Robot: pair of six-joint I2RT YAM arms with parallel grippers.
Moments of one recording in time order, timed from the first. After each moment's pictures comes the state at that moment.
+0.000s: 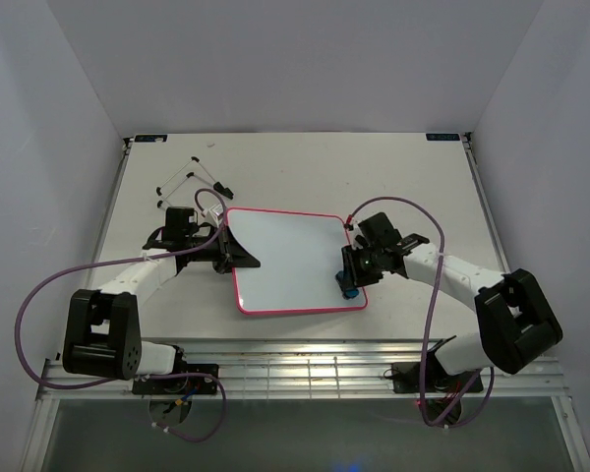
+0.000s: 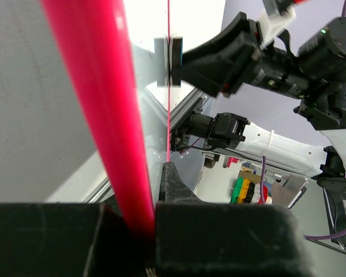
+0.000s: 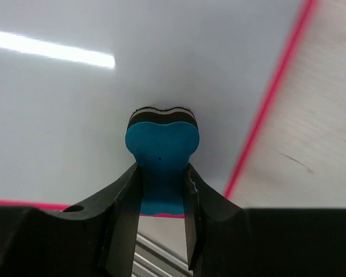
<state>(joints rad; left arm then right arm) -0.13 1.36 0.69 -0.21 0.98 -0.67 0.56 1.42 0.78 -0.48 -0.18 0.27</state>
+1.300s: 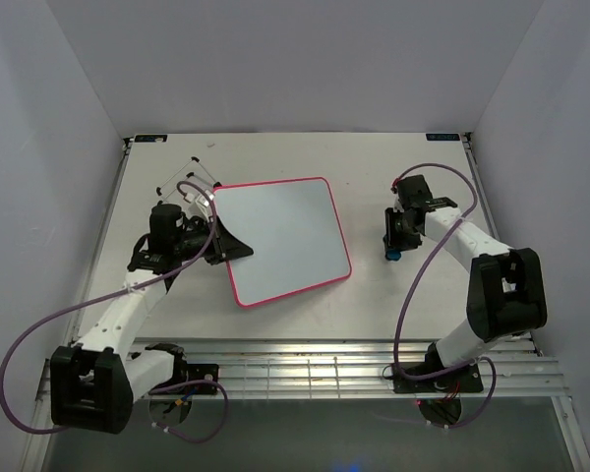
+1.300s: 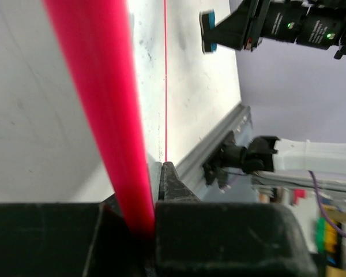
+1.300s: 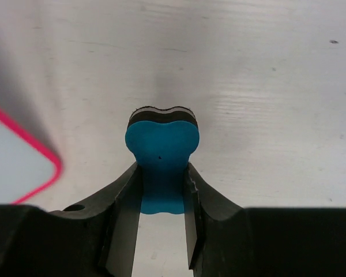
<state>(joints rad) -0.14 1.12 0.67 -0.16 0.85 -0.61 0.27 1.55 1.05 -0.63 -0.02 0.18</state>
